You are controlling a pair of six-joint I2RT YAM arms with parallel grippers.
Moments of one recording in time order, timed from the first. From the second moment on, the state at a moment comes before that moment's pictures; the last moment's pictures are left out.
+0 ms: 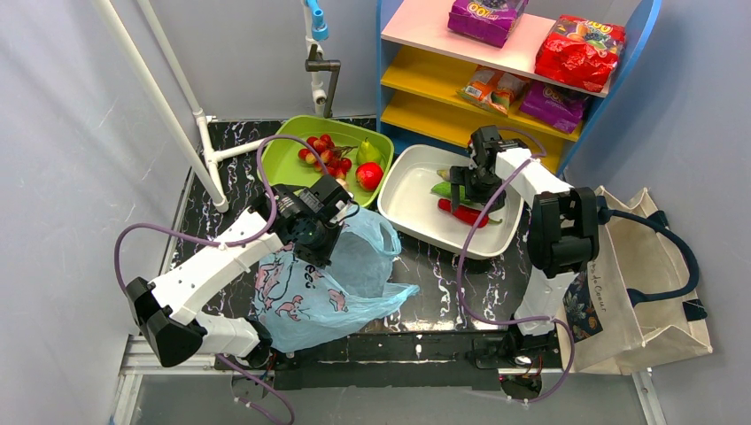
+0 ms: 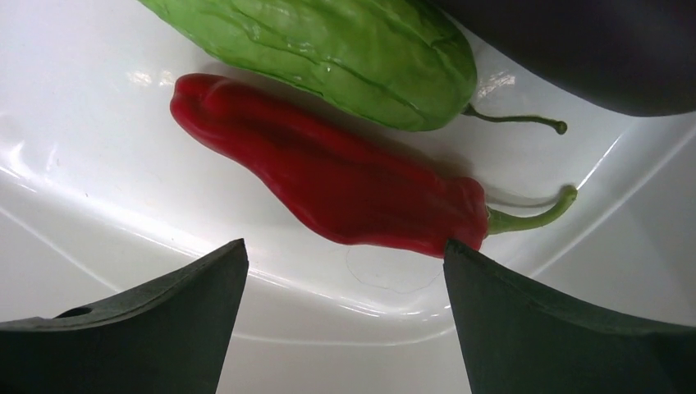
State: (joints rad) left arm -0.83 1.30 1.37 -1.38 -0.07 -0.40; right arm 0.21 1.86 1.44 -0.90 -0.08 0.22
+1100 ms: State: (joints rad) left arm -0.83 1.33 1.38 -1.35 -0.05 -0.42; right arm 0.34 1.74 1.46 -0.97 -0.09 0.20
